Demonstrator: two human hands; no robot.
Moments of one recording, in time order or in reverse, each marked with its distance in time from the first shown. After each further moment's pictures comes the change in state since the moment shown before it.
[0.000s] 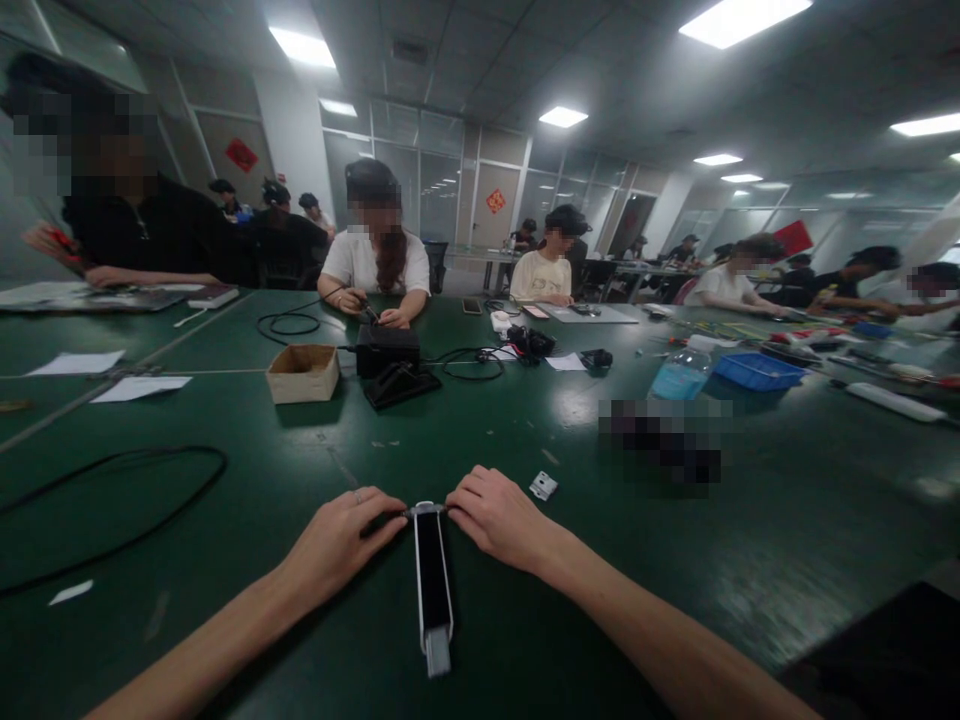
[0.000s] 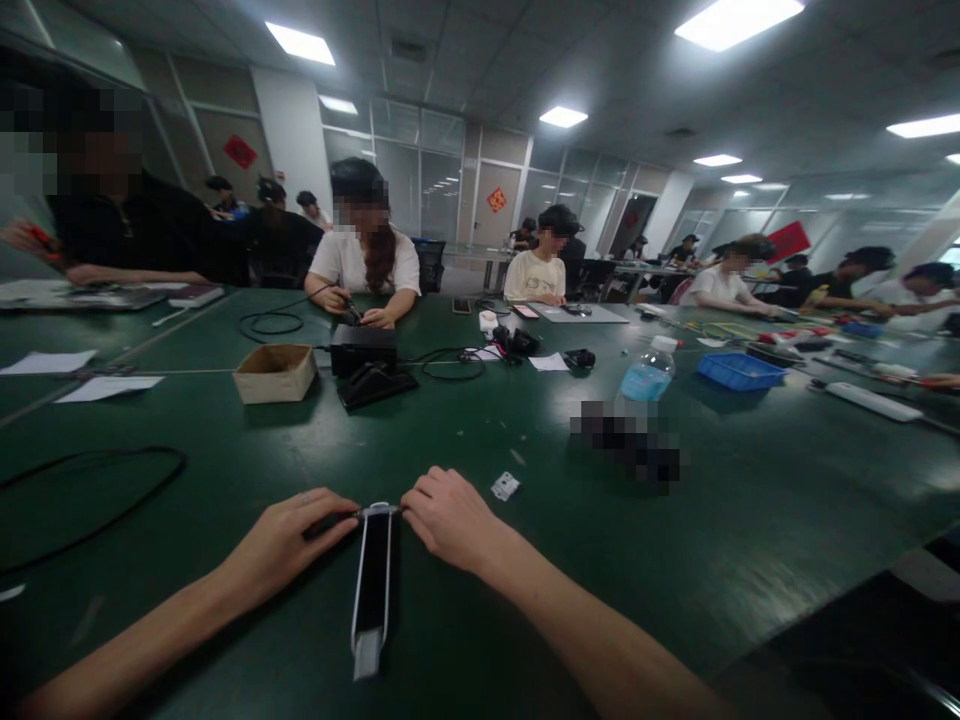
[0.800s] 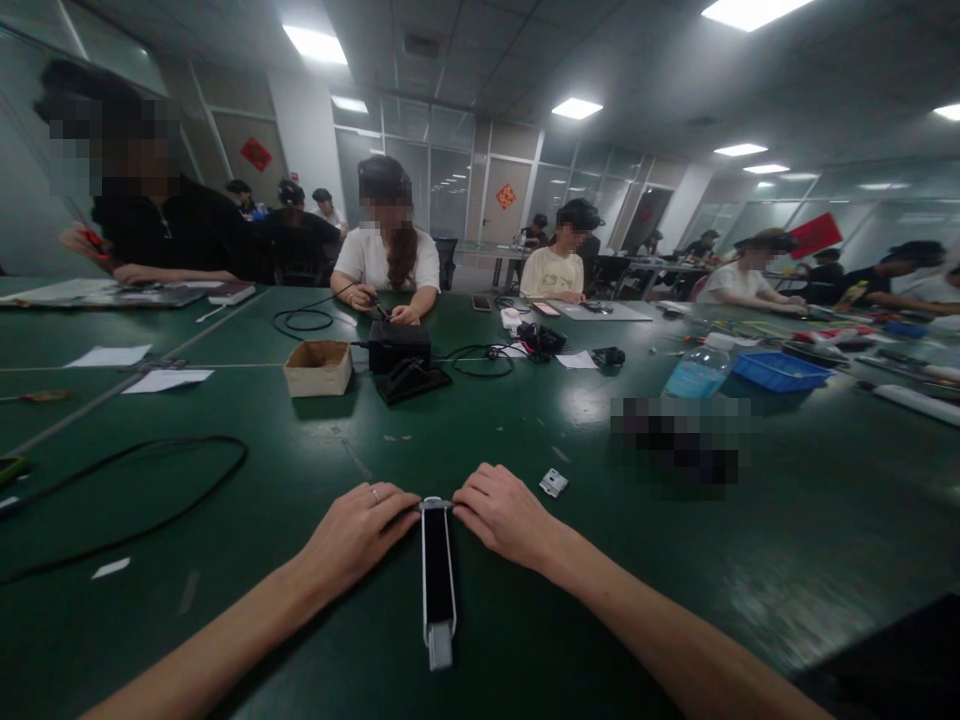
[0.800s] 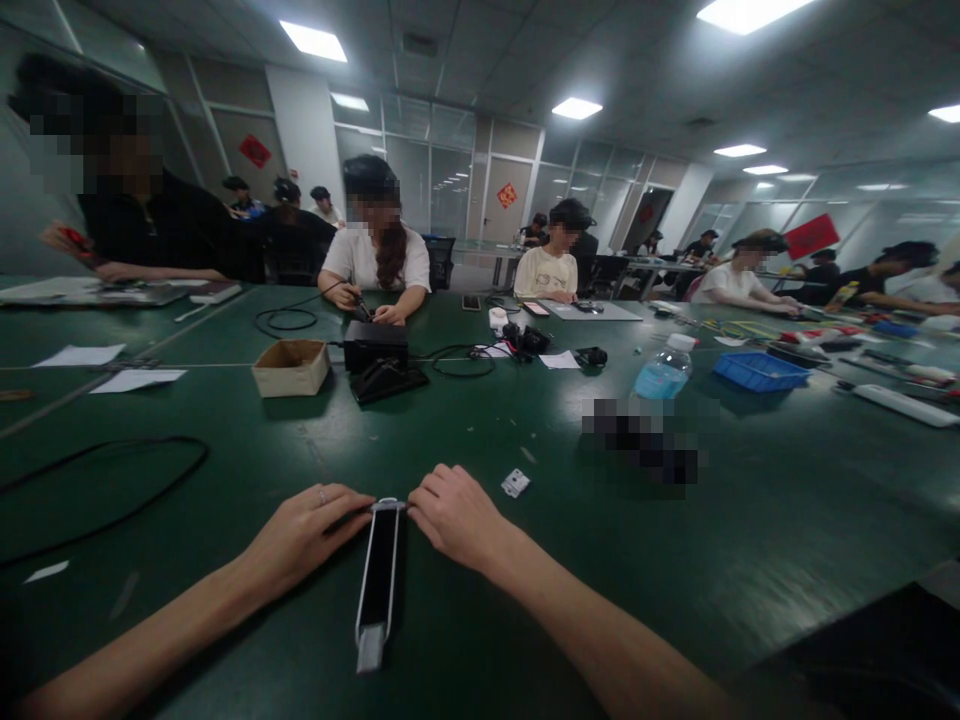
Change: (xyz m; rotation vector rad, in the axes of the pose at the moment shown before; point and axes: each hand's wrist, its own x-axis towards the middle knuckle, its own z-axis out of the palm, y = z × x) left_hand -0.002 0.006 0.001 0.218 0.082 0.177; right_hand 0.002 -0.004 0.003 -0.015 0.038 -0.041
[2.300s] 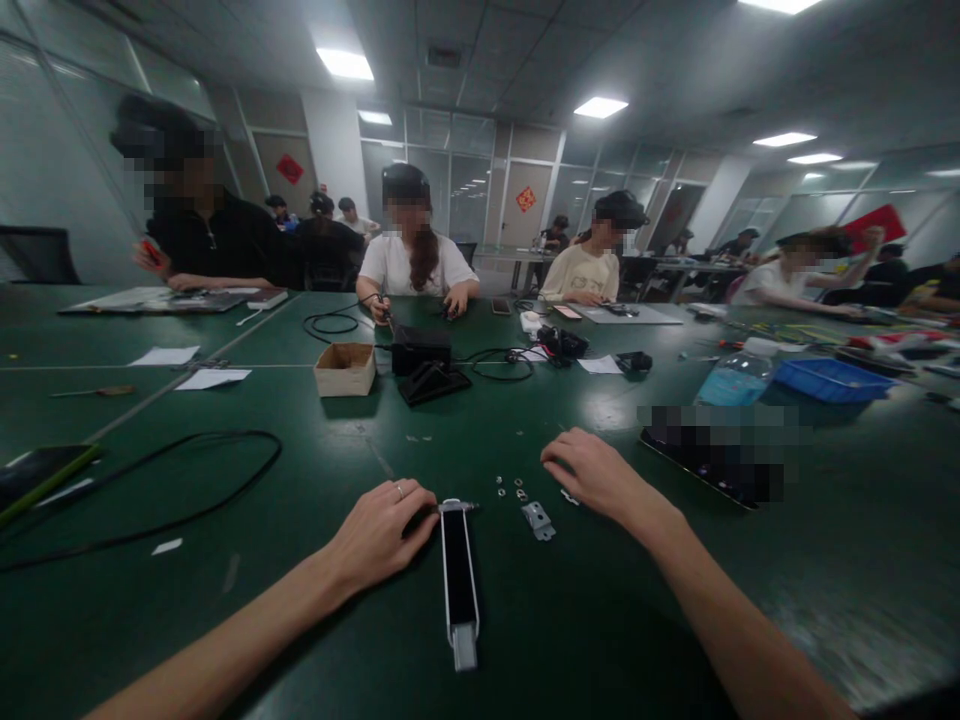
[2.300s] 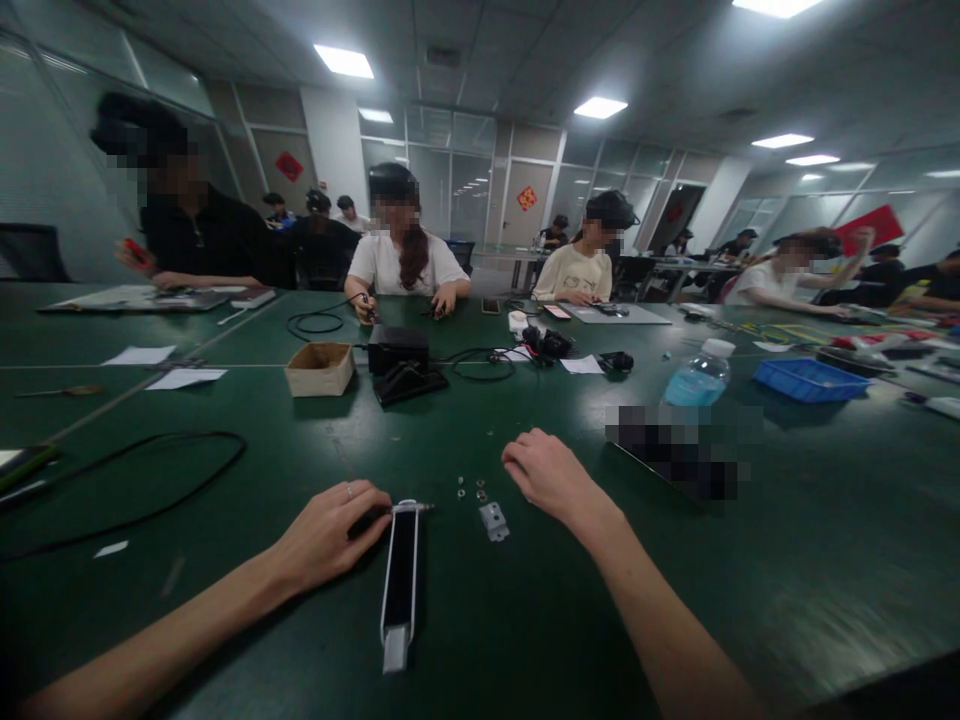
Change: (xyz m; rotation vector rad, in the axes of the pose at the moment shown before) left_hand 0.001 0.008 -0.009 -0.022 -0.064 -0.052; right_hand -0.026 0.071 -0.038 -0.053 -0.075 0.301
